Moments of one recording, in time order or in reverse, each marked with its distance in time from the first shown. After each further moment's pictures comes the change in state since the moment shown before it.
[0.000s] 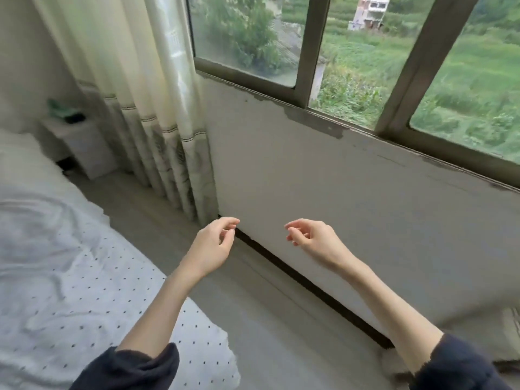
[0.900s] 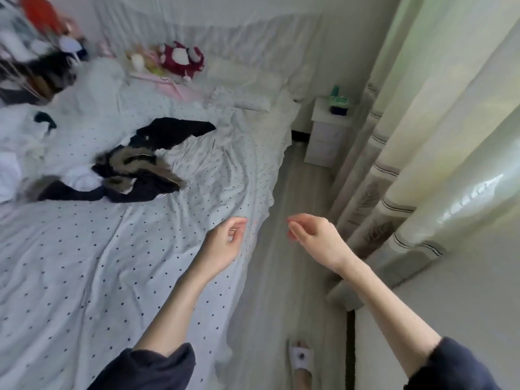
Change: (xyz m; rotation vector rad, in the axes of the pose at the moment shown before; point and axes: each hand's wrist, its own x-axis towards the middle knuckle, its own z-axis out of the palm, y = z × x) left_hand 0.229 -0.207 -0.190 -0.128 0.897 -0.734; right_hand 0.478 -0.268 0.218 -0.119 -0.860 -0.722
